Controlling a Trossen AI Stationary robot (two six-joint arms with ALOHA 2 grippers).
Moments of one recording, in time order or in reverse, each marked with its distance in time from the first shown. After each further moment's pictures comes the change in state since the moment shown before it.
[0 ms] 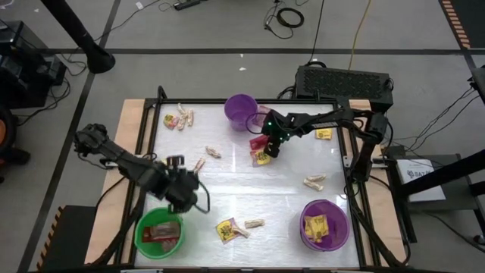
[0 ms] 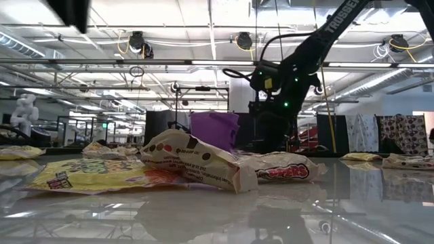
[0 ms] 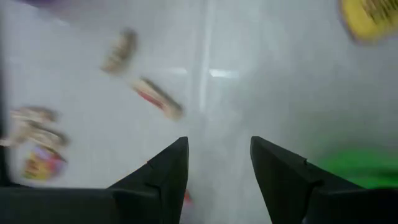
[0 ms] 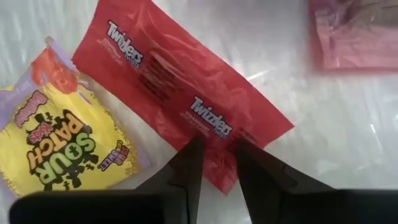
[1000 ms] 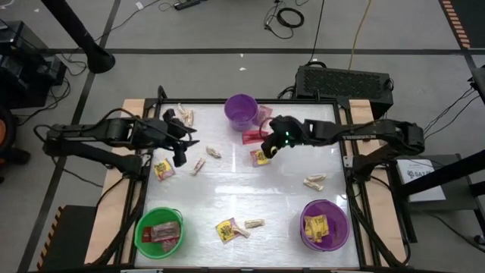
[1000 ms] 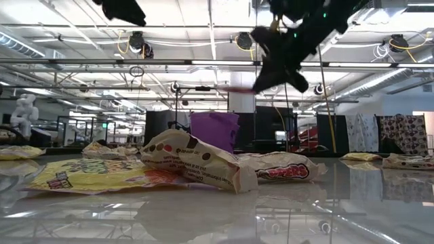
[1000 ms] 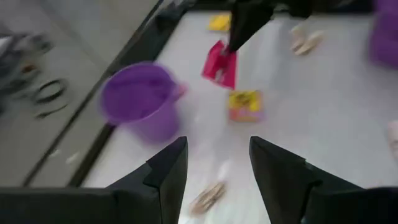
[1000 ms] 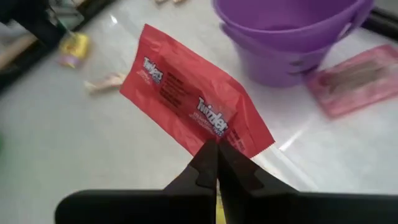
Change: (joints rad) left arm 0.496 -0.544 -0.370 0.709 -0.052 0.514; right arm 0.255 -0.407 -0.026 0.072 0.155 0.618
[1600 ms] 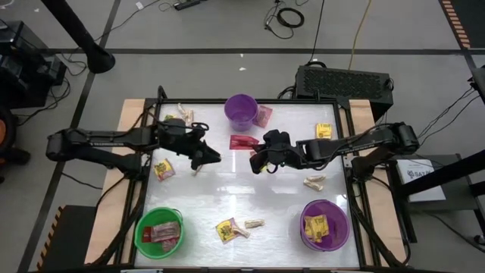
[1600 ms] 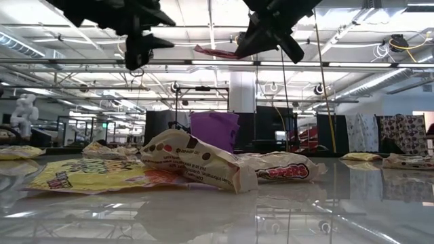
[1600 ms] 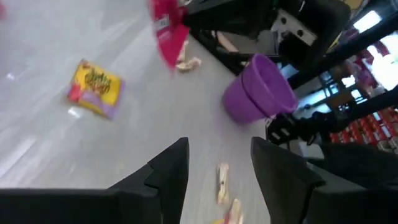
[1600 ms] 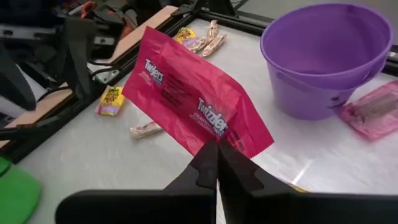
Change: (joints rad) left arm 0.170 0.117 -0.352 0.684 0.654 -0.601; right arm 0.294 0.086 0.181 -0.018 0.405 0.206
